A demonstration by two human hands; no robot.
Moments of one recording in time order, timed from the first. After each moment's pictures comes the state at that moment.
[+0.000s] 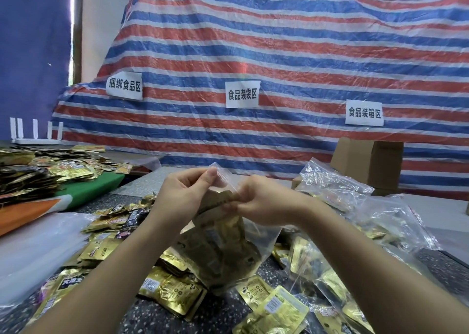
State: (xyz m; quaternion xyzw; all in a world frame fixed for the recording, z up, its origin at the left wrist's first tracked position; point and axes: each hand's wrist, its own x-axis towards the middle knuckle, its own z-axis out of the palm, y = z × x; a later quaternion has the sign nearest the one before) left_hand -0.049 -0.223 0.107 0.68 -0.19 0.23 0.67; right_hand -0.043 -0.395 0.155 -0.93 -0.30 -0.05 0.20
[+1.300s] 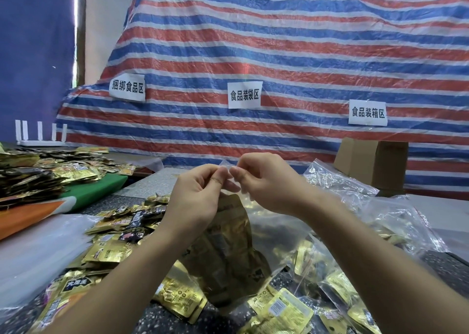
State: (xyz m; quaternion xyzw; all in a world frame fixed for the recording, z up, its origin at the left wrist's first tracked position) left_hand -0.055 -0.238 0.110 0.69 -0.23 0.31 0.61; right_hand -0.045 -0.392 0.168 -0.88 -0.33 -0.23 0.25
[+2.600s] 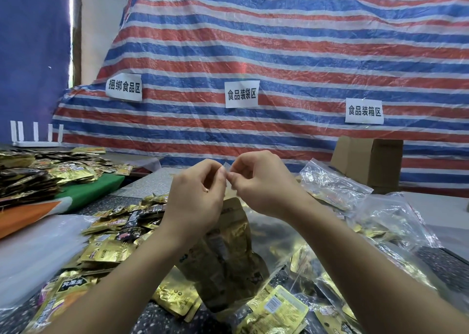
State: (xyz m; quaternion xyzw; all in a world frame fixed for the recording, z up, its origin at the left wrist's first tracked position) left_hand -0.060 -0.243 0.110 0.74 -0.21 0.46 0.44; right_hand -0.057 -0.384 0.160 -0.87 -0.27 -0.26 0.31
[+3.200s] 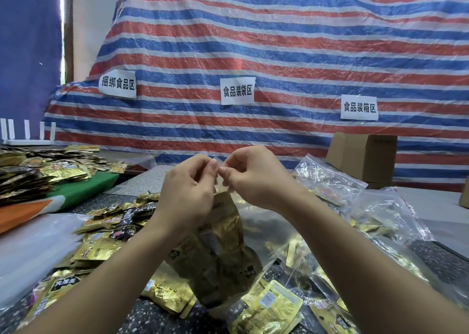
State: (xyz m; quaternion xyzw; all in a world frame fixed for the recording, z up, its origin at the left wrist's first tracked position) left_hand -0.050 -0.239 0.110 0.74 -0.21 0.42 0.49; right_hand -0.058 -0.382 0.165 -0.88 -0.26 -0.21 0.34
